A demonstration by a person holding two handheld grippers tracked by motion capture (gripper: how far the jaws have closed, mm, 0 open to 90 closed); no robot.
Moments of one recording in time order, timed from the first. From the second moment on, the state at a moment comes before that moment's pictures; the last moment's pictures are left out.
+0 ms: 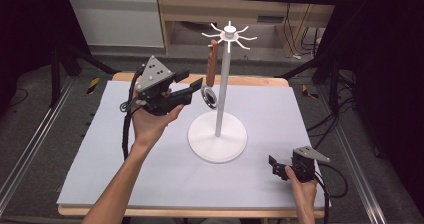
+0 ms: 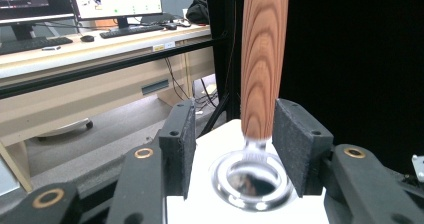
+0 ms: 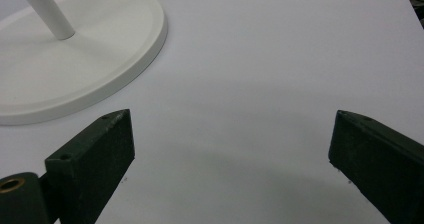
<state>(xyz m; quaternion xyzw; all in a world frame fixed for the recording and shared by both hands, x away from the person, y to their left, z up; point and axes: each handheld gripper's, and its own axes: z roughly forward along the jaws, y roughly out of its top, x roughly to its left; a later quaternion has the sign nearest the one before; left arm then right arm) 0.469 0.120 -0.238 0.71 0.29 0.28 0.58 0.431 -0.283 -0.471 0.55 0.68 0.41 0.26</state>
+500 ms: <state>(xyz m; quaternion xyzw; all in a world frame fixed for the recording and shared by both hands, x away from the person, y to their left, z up) 0.457 0.158 -0.293 0.72 0.31 0.27 0.55 0.431 -0.282 -0.474 0.55 0.69 0.40 0.25</state>
